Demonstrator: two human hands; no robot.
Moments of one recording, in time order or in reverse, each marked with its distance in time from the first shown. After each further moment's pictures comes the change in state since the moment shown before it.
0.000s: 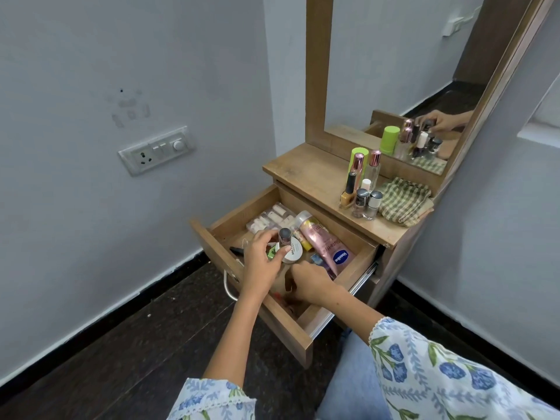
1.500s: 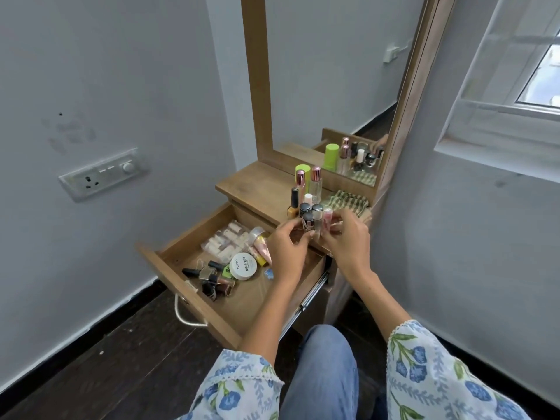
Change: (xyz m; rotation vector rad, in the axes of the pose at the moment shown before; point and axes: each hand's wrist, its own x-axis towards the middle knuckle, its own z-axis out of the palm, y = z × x) left_hand 0.023 0.100 0.117 -0.181 0.107 0.050; right_hand -0.073 0.111 -0.085 0.497 0.991 0.269
